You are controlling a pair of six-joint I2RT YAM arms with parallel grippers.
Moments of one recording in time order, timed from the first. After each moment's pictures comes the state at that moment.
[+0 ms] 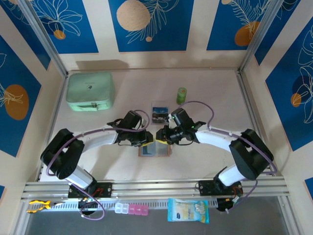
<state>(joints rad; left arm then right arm) -0.70 1.55 0.80 -0.25 0.47 -0.89 0.65 1.46 0.74 -0.17 -0.57 0.91</state>
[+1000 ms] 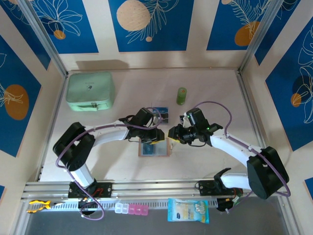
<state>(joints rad) -0.78 1.69 0.96 -0.25 0.47 -0.89 0.52 1.25 0.66 -0.33 -0.54 0.85</state>
